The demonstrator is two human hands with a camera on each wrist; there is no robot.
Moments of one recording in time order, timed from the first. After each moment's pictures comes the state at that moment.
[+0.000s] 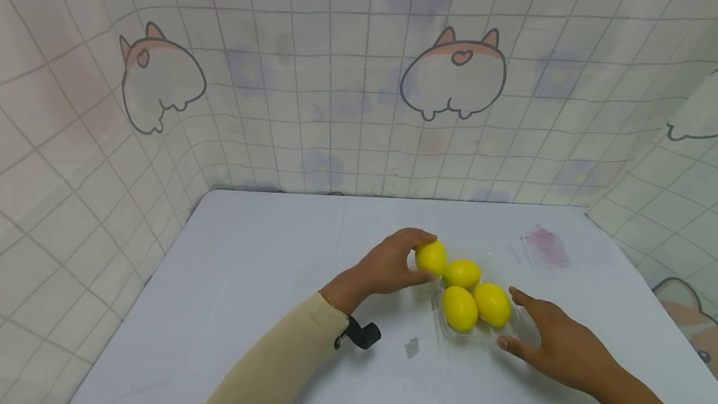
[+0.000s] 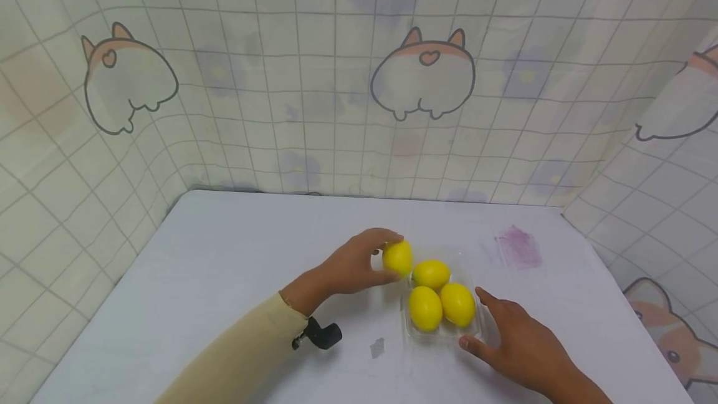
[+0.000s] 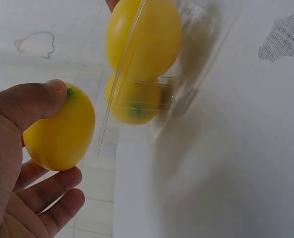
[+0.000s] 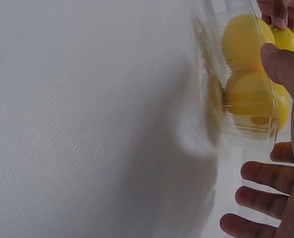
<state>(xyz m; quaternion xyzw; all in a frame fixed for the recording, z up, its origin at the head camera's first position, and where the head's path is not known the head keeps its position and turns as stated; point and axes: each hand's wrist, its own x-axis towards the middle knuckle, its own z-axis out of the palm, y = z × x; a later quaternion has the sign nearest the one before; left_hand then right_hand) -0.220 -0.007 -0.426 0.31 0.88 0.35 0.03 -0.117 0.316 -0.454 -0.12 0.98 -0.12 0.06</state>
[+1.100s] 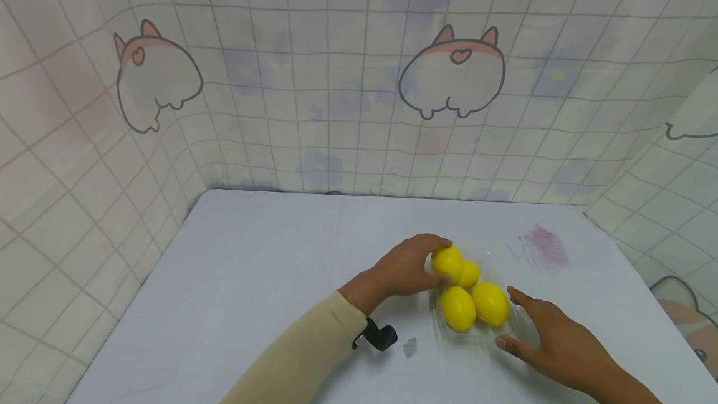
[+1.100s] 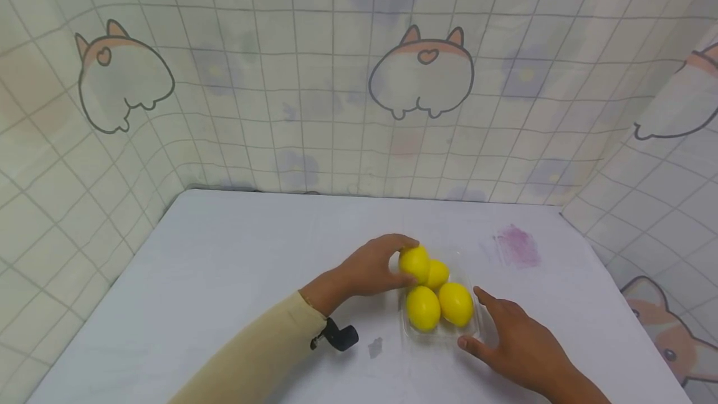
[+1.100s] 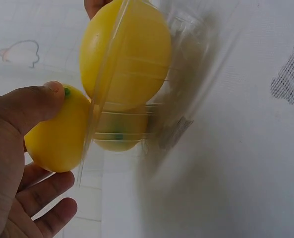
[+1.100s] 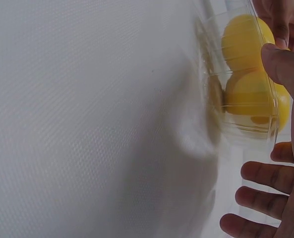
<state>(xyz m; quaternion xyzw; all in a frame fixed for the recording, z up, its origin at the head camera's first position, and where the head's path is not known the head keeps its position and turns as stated) -0.224 0.026 -0.433 0.30 0.90 0.31 0.06 -0.117 0.316 -0.454 -0.12 0.98 -0.12 0.06</state>
